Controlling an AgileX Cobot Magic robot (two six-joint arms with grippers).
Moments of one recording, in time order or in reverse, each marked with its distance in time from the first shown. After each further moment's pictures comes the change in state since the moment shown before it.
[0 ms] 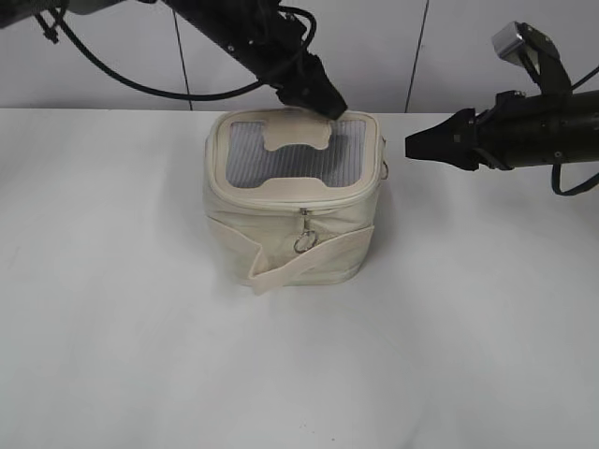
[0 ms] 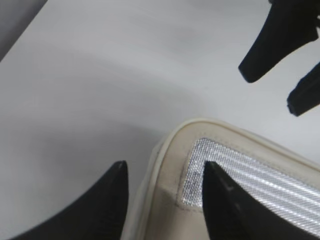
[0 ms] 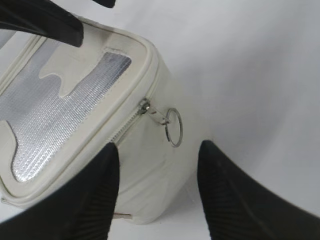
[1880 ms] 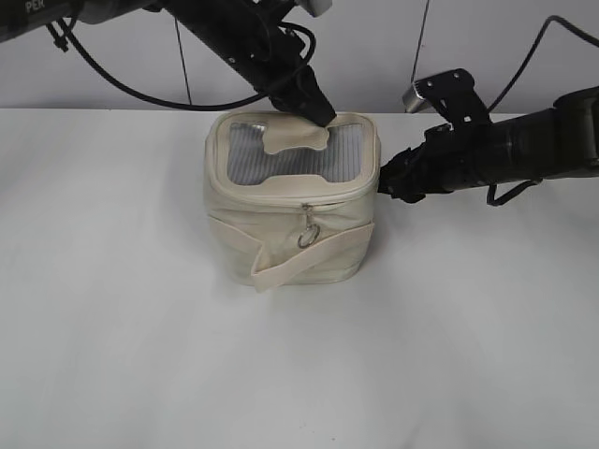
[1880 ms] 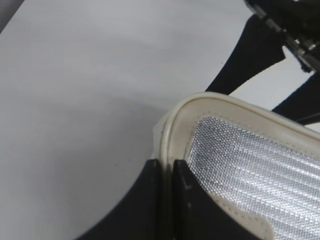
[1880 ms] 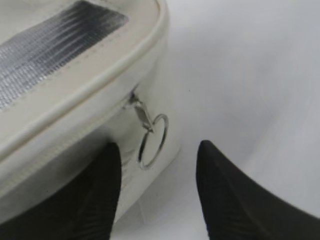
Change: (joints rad) left arm -0.005 0.036 -0.008 0.097 -0.013 -0.042; right arm 0.174 0.148 -0.071 0.107 -0.275 -0.294
